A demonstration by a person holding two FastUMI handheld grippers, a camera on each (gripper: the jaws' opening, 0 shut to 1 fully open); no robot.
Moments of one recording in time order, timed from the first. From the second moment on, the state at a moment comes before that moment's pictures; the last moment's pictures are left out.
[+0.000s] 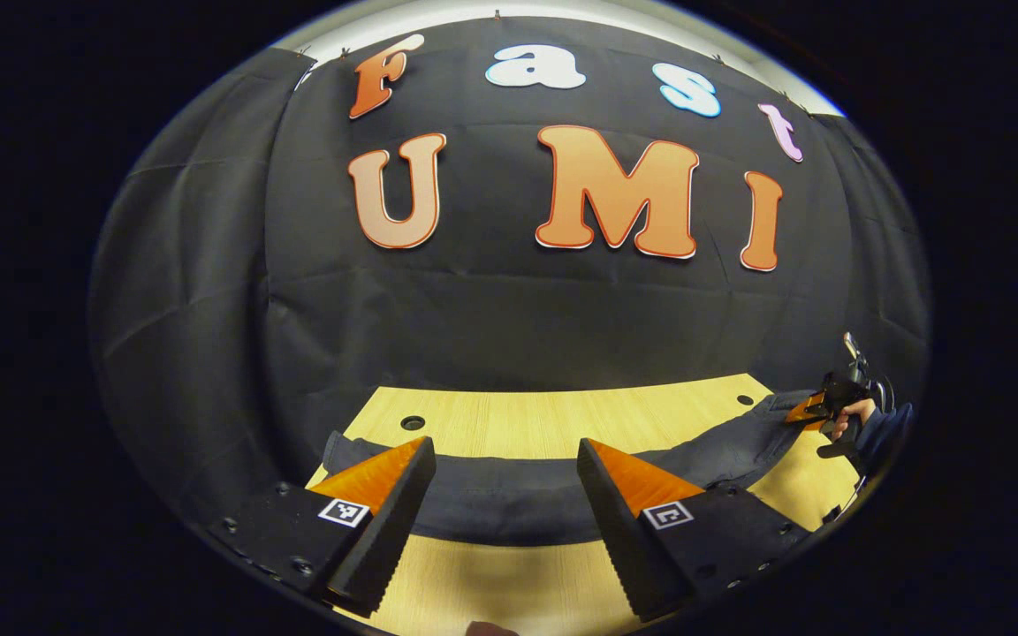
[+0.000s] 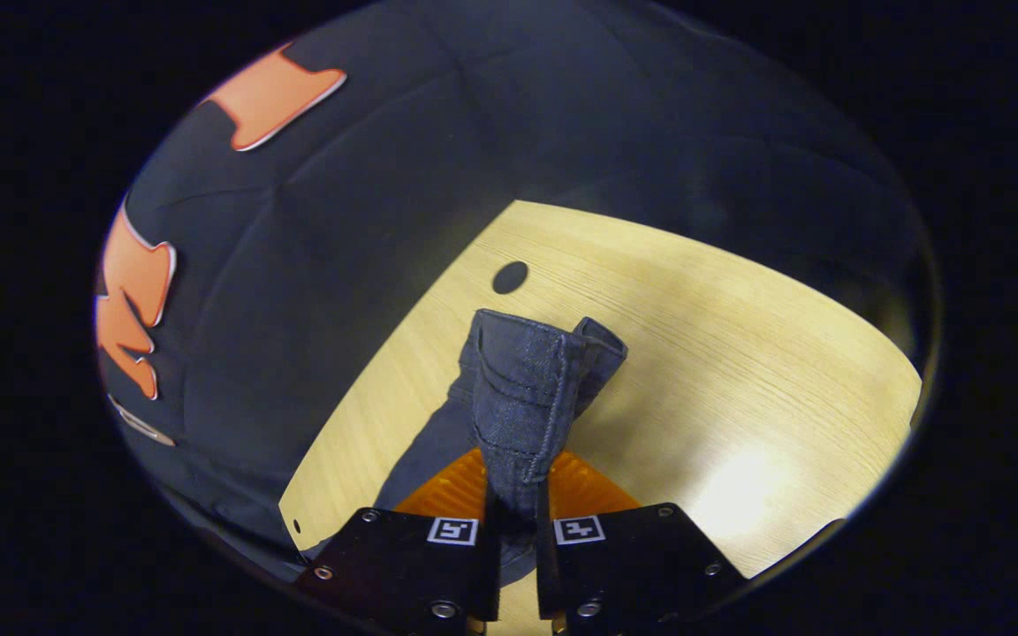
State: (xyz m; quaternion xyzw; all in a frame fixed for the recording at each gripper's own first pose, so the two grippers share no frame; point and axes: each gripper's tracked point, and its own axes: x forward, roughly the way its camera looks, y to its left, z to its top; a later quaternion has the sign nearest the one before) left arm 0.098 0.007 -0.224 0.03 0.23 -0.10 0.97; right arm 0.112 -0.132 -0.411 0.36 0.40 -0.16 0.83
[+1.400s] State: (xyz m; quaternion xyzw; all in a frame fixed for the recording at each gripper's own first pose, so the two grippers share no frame) left arm 0.097 0.150 -0.266 -0.04 0.28 -0.04 0.96; right arm 0.093 0.207 -0.308 0.01 0.37 0.15 0.92
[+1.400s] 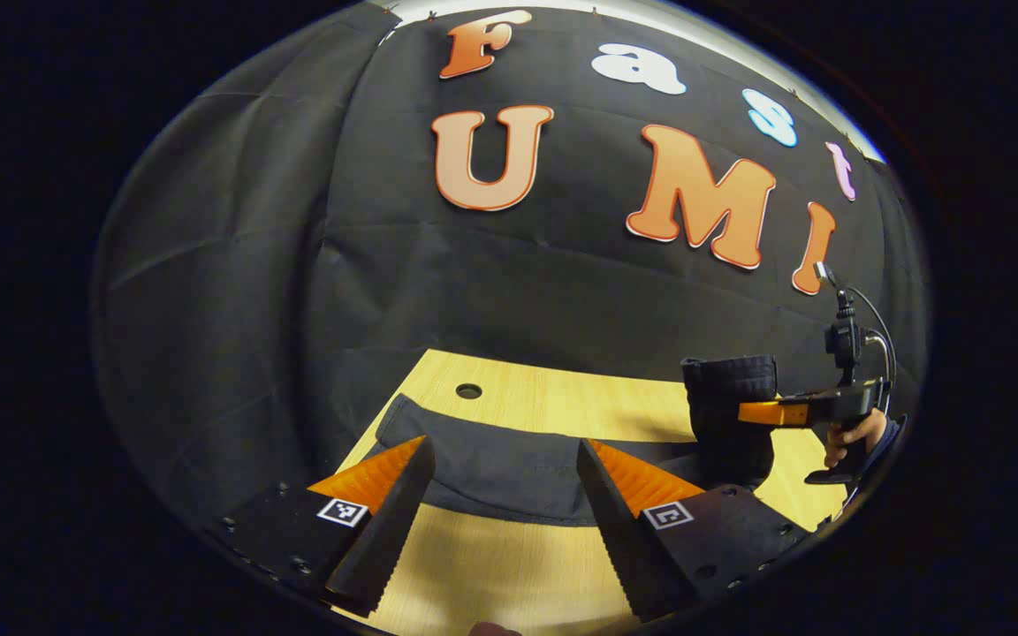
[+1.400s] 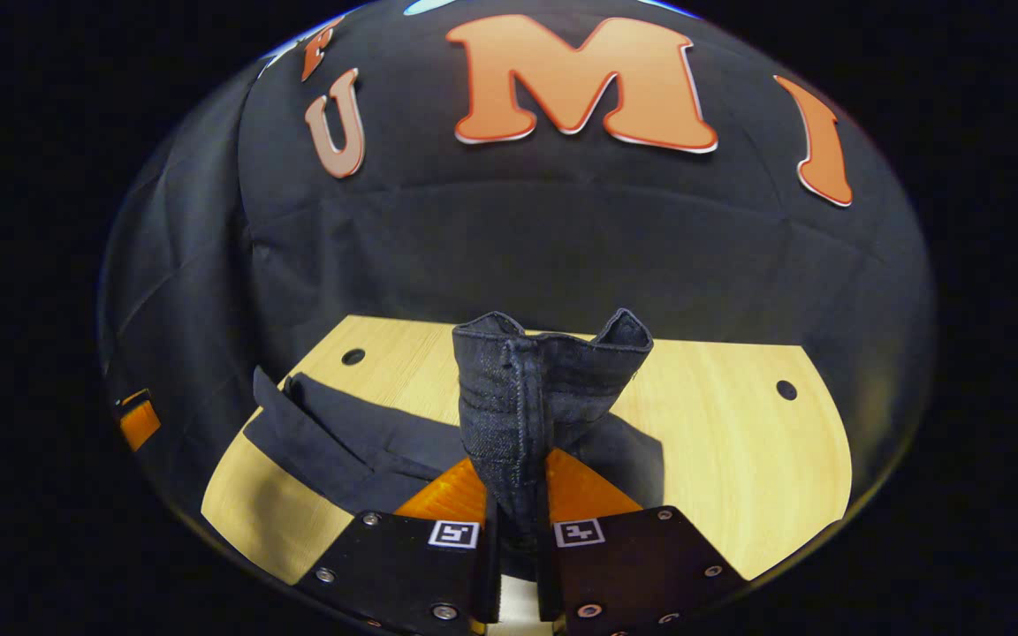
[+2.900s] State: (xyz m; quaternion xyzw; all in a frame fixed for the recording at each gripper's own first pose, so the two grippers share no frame) left arm 0.107 0.257 -0.407 -0.30 0.54 0.13 0.78; right arm 0.043 0.292 -0.389 0.08 0.49 0.20 0.85
